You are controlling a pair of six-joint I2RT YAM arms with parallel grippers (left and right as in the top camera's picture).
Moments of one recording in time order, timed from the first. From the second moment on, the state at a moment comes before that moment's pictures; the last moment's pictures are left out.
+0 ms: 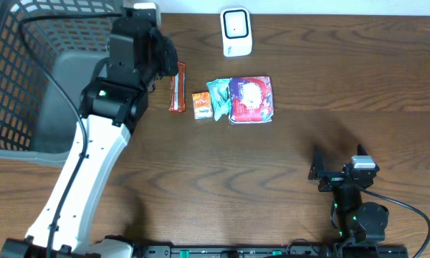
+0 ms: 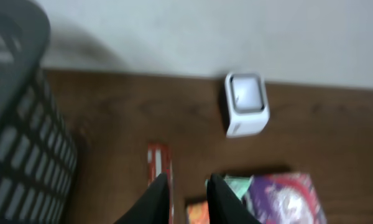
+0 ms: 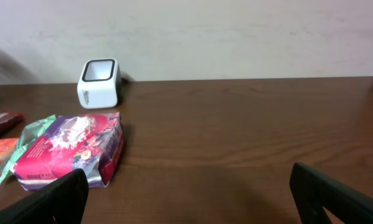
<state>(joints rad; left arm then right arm) -0.26 1.47 1.42 -0.53 -0.06 -0.25 0.01 0.01 0.01 -0.07 -0.03 0.04</state>
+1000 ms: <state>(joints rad) -0.19 1.70 1.42 -0.63 -0.49 0.05 0.01 0.01 0.01 -0.07 -0.03 0.04</state>
